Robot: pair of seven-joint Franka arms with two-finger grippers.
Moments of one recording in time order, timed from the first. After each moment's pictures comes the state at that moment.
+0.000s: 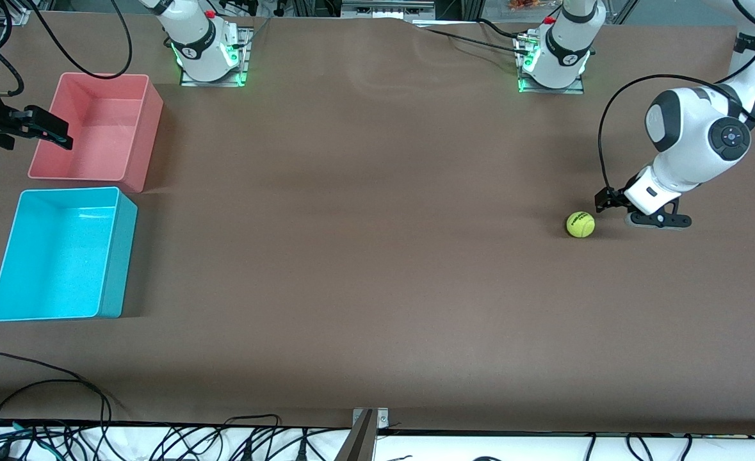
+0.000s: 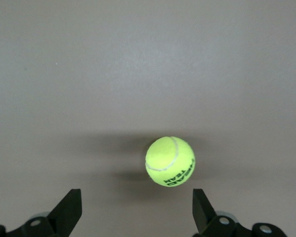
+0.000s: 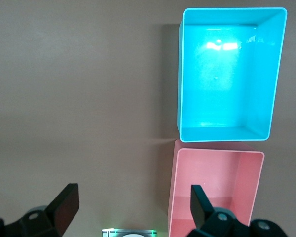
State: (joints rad) left arm 0.08 0.14 0.03 -2.36 -0.01 2.44 0.18; right arm 0.00 0.02 -0.01 -1.55 -0.04 1.48 -0.04
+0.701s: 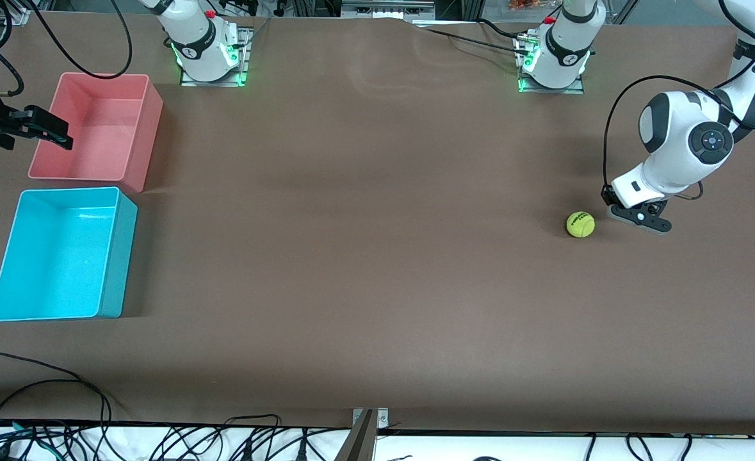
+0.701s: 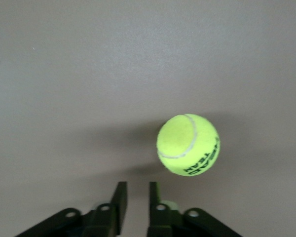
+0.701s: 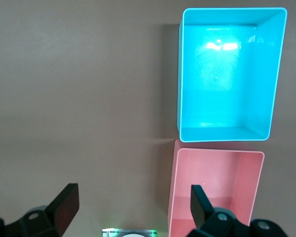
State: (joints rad) left arm 0.08 0.16 0.03 -2.36 0.13 2.47 0.50; right arm 0.00 0.02 -0.01 -1.55 -0.04 1.48 -0.04
